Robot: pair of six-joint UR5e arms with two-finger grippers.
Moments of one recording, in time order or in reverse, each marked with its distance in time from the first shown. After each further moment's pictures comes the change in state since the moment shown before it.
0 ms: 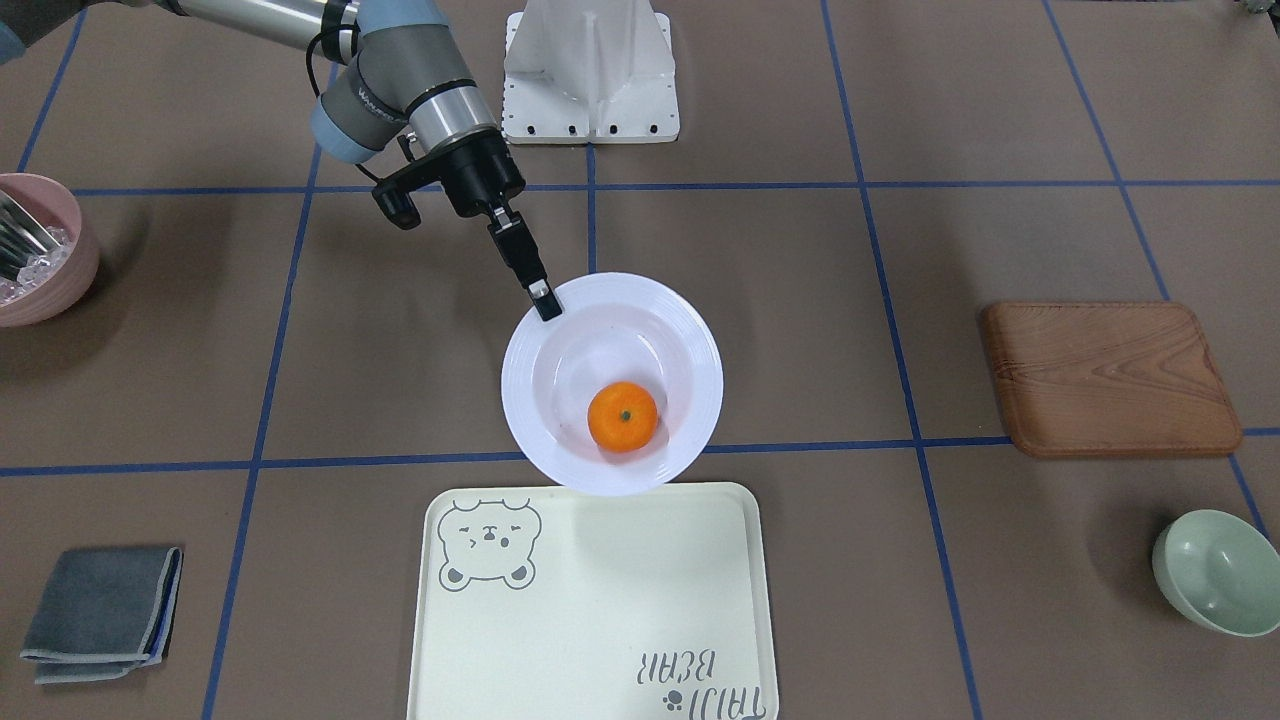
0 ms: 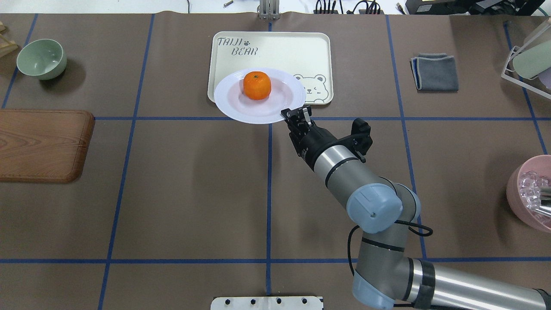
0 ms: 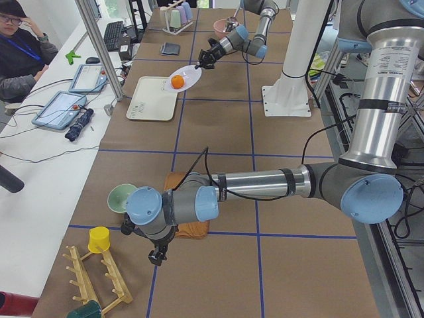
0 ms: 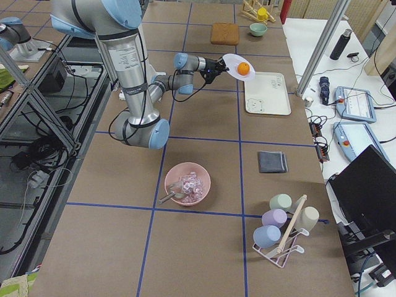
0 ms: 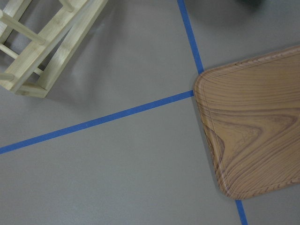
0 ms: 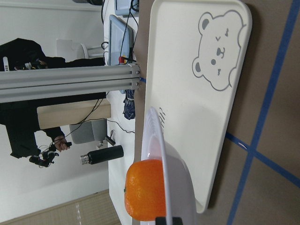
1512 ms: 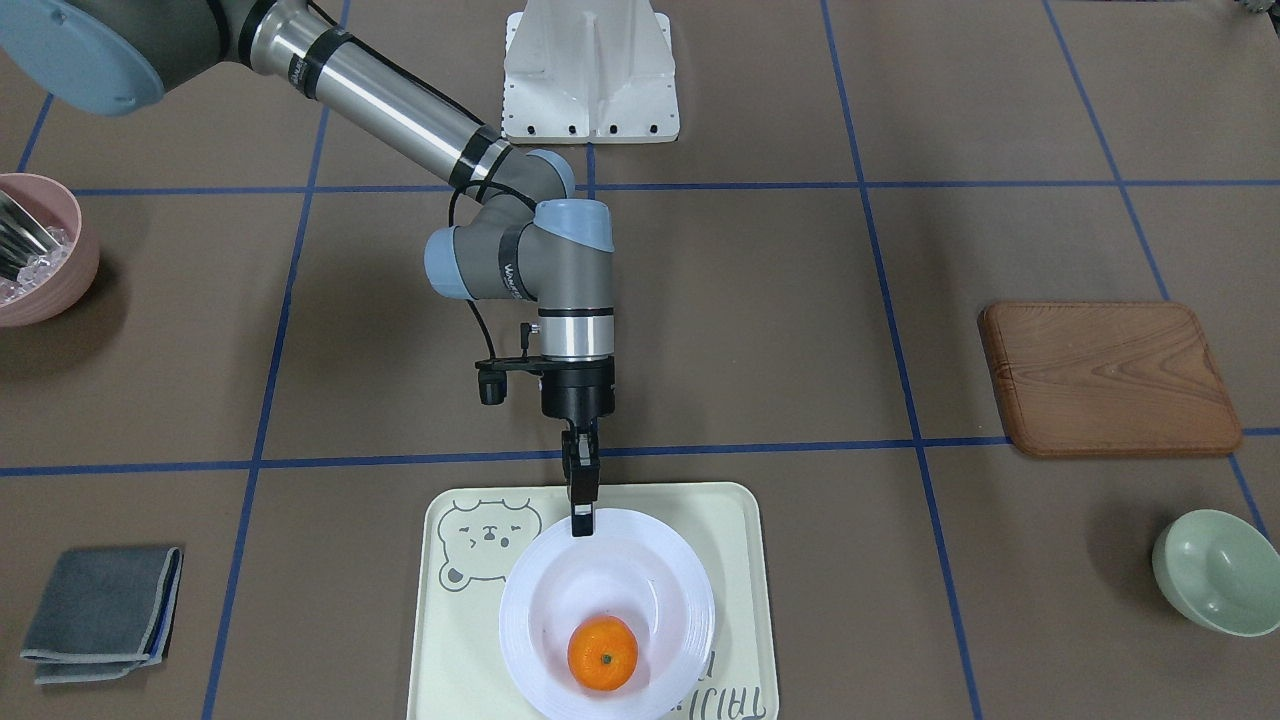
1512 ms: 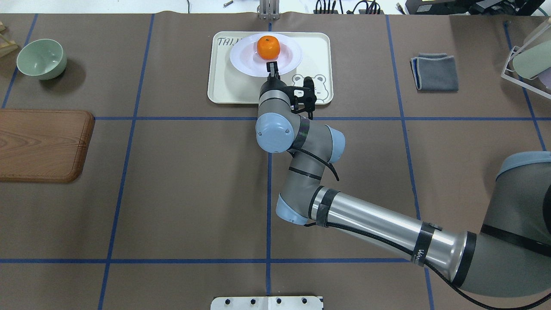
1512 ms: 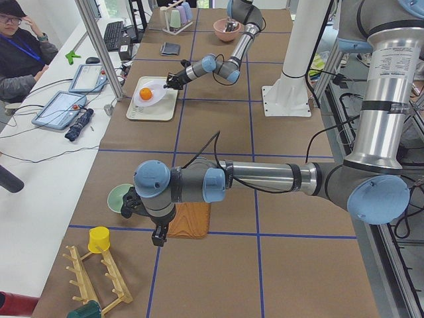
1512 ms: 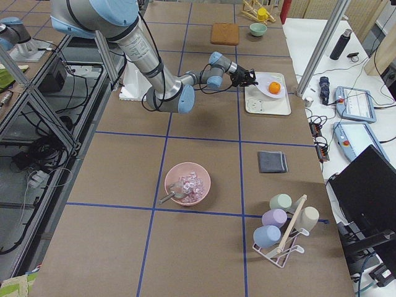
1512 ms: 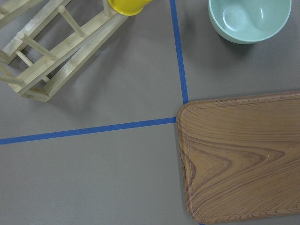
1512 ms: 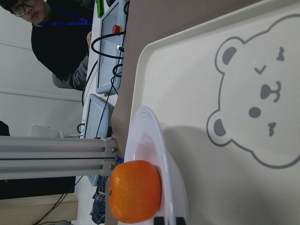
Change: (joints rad) left arm 0.005 0.038 -0.150 -0.001 -0.009 -0.226; right arm 0.106 0.443 -0.664 -0.211 -0.041 0.160
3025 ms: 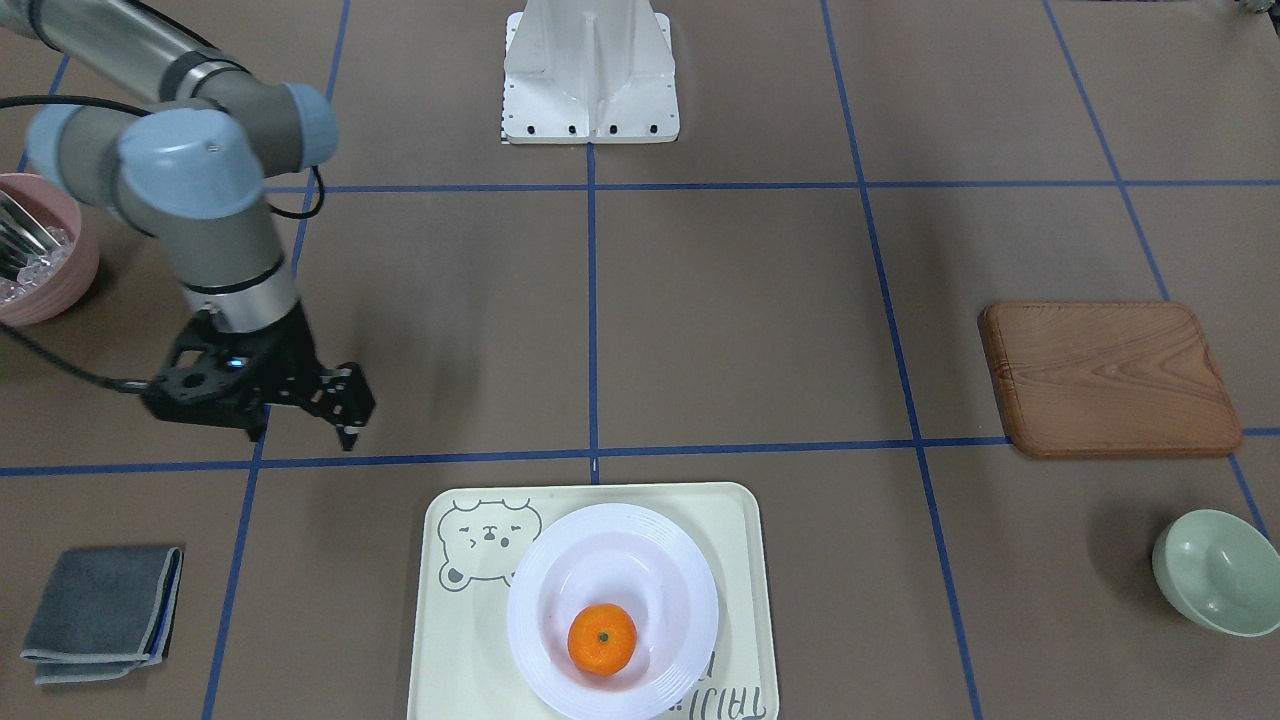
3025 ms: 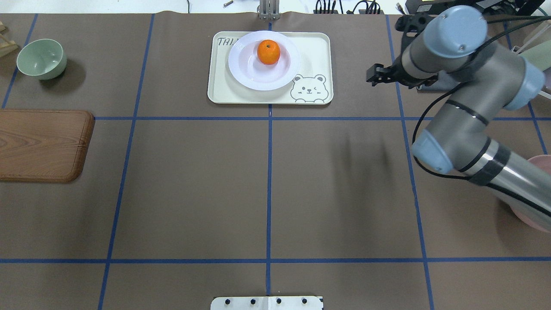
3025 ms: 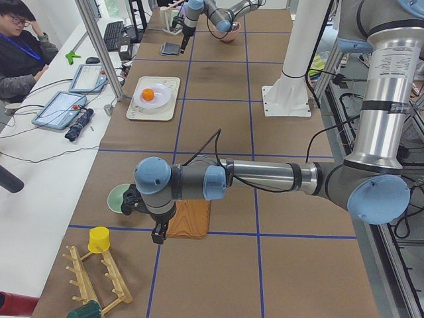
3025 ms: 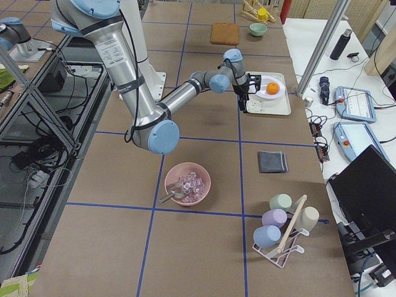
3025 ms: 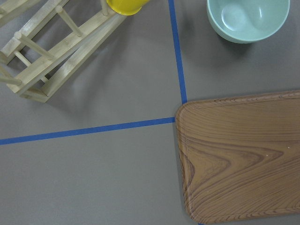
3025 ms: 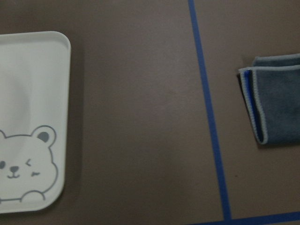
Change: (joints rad) left arm 0.003 0.013 -0.035 0.002 0.001 -0.003; right arm 0.431 -0.526 0.756 -0.619 0.932 -1.656
